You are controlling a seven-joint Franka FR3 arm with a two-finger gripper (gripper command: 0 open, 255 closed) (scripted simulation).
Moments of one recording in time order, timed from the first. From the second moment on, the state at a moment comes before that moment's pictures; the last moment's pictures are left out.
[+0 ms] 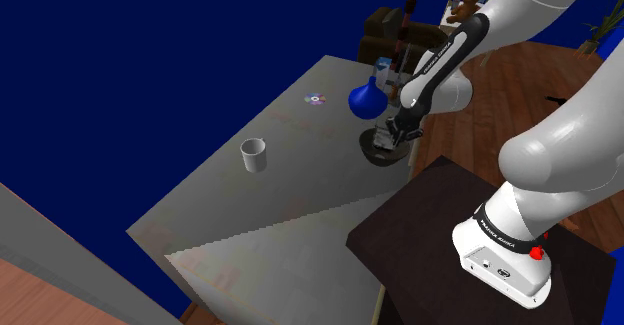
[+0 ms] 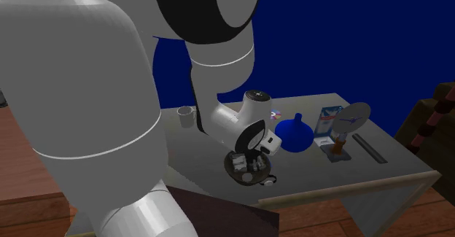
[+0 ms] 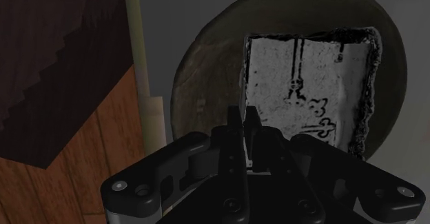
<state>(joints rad) -0.57 0.06 0.24 -2.79 0.12 2.92 0.72</state>
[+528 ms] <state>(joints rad) -0.57 0.06 0.24 -2.79 0.12 2.93 0.72</state>
